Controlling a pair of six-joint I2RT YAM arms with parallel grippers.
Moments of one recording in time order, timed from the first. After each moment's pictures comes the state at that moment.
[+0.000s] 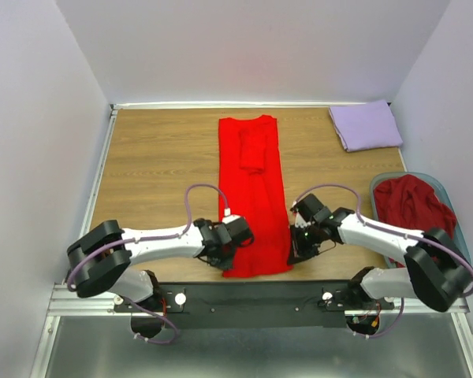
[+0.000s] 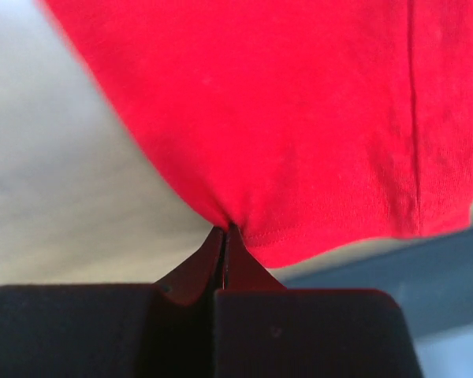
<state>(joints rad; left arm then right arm) -1.06 1.43 0.75 -0.62 -0.08 -0.80 0.60 1.32 0.57 -0.50 -0.37 0.59</state>
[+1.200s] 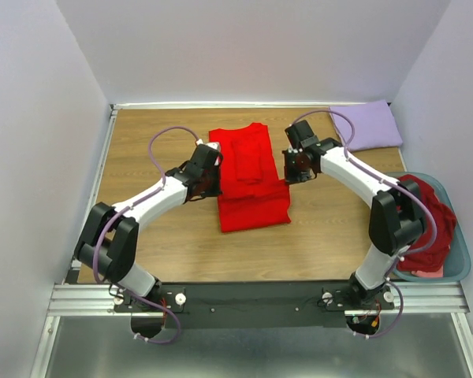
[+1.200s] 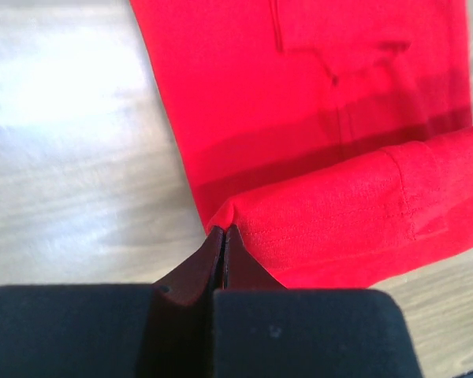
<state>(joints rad) -0.53 1.52 0.98 -0.36 -0.02 -0.48 0.47 1.73 1.34 -0.71 0.02 0.39</state>
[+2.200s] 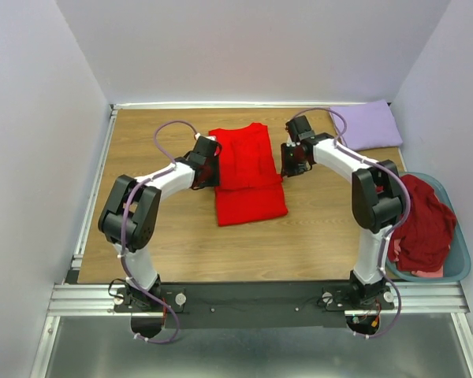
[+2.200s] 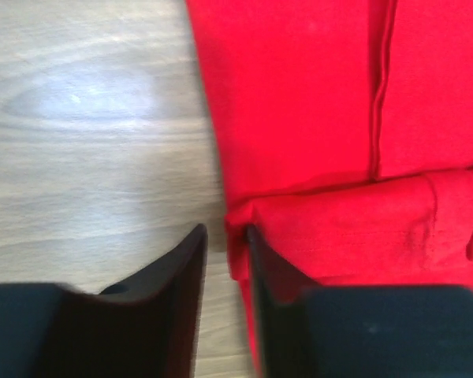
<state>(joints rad) -0.43 1.80 1.13 -0.27 -0.08 -0.42 0.38 1.99 1.47 -0.58 -0.04 0.32</state>
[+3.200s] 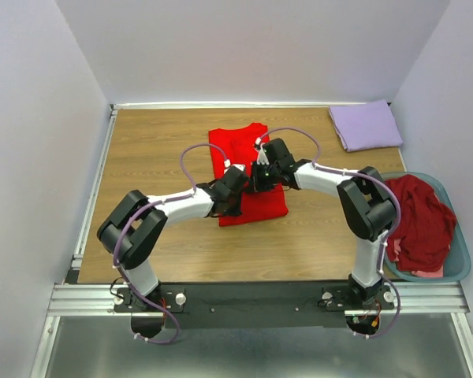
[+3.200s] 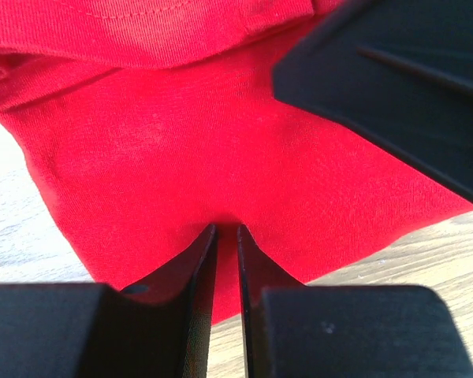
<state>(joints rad) -0.75 1.70 0.95 -0.25 -0.12 -0.55 0.58 1.93 1.23 -0.13 -0.34 0.45</state>
